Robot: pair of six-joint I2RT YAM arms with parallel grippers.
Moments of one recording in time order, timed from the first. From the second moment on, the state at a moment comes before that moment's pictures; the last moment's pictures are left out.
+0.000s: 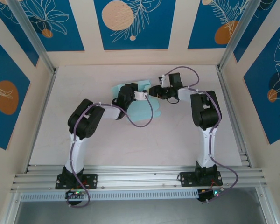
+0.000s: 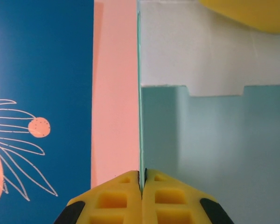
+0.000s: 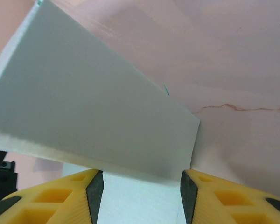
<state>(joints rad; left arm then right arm) -0.58 2.16 1.23 0.72 -0.19 1.36 0.23 2.18 1.44 -0.08 -0.69 0.38</state>
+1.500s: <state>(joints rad) -0.58 2.07 1.20 0.58 0.00 1.31 0.37 1.99 1.18 0.05 -0.15 0.33</state>
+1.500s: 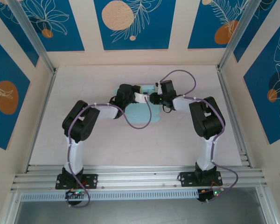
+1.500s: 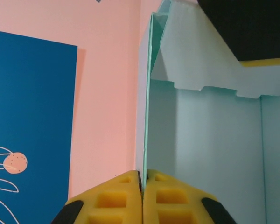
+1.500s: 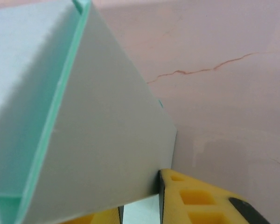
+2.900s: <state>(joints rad) -0.27 1.56 1.12 -0.05 0.13 -0.21 0.48 1.84 1.14 -0.11 0.07 0.24</state>
